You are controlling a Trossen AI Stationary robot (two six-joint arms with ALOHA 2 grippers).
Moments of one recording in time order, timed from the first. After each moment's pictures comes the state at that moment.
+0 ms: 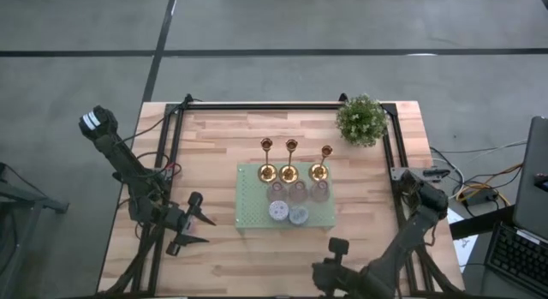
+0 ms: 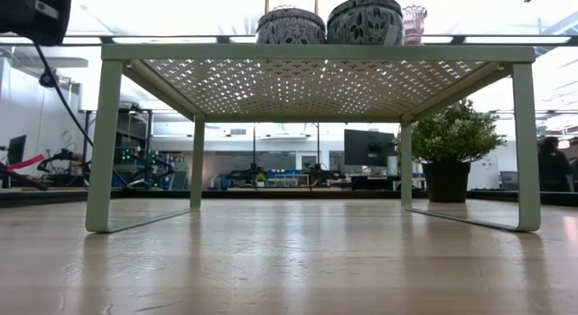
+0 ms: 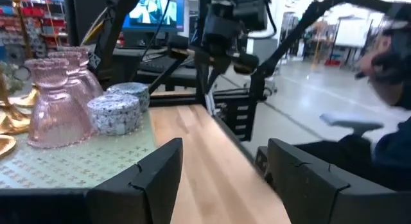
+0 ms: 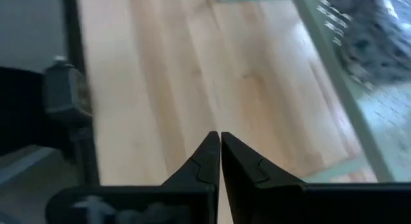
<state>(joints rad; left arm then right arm) -0.98 0.90 0.21 0.75 -0.67 -0.08 0.88 2.08 1.89 -1.18 0.67 1.04</state>
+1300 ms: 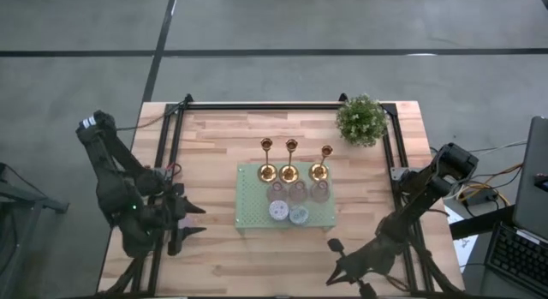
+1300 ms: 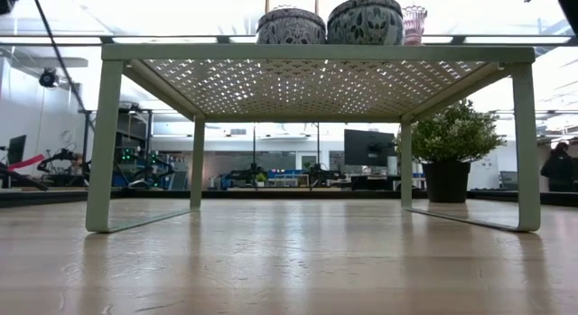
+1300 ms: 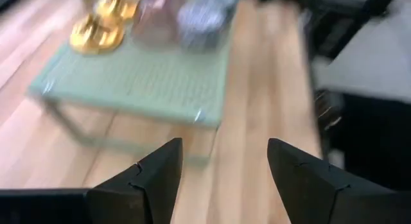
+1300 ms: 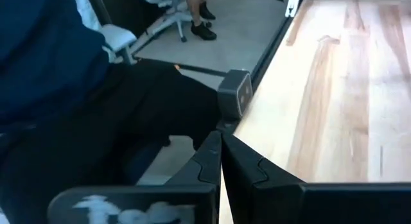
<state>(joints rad) -1.01 1.04 1.03 -0.88 -0.78 -0.99 0.88 1.63 0.72 0.52 0.26 0.35</state>
